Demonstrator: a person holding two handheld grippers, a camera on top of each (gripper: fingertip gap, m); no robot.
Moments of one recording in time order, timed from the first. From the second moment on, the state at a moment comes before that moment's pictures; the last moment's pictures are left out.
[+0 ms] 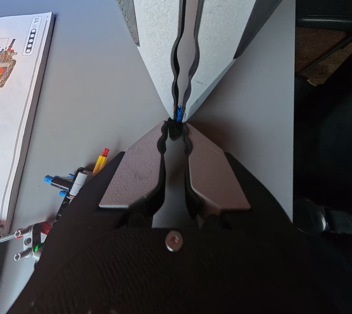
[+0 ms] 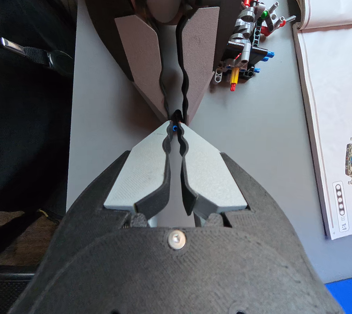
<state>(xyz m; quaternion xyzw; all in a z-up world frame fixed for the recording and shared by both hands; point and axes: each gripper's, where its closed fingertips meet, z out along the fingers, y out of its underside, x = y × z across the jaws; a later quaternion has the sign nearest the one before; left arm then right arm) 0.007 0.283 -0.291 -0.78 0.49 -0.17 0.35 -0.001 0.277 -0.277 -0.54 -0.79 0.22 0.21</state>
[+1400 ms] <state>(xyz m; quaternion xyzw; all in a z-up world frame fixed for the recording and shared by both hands) 0.005 0.288 -0.291 -0.79 0.46 -0.15 0.37 -0.001 0.285 -0.277 -0.58 -0.73 0.30 0.19</state>
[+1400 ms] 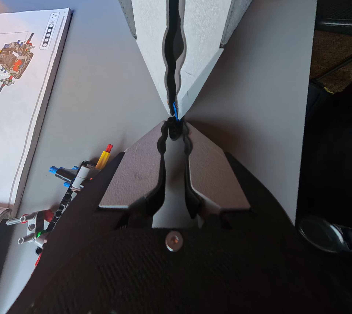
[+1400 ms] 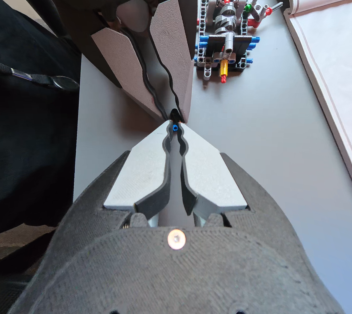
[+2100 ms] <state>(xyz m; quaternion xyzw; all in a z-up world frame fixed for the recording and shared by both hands) 0.005 0.287 -0.291 -0.79 0.46 -0.17 0.36 0.001 0.281 -0.279 -0.49 -0.79 0.18 0.32</state>
